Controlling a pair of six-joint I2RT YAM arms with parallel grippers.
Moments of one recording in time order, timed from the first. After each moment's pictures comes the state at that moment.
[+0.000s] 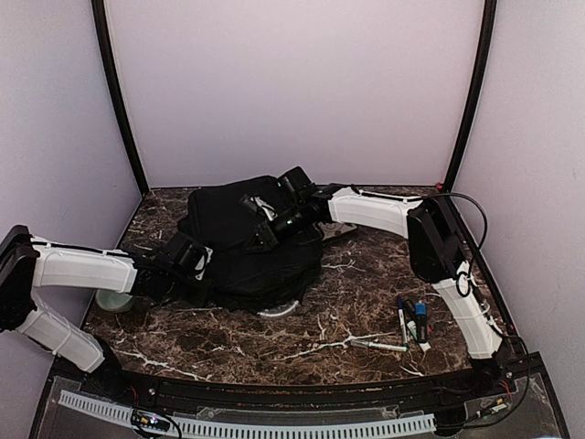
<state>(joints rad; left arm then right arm) -0.68 1.38 0.64 -0.26 -0.24 -0.22 0.80 2.44 2.12 -0.50 -0.78 0.11</state>
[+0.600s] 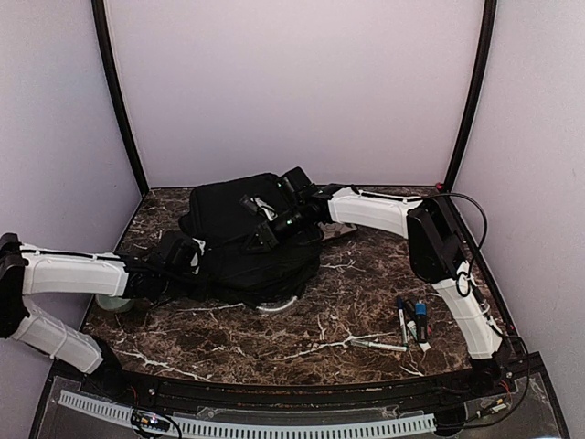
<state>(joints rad) -0.68 1.33 0.60 -0.18 -0.24 -0.31 0.80 2.44 2.12 -0.50 -0.78 0.12</state>
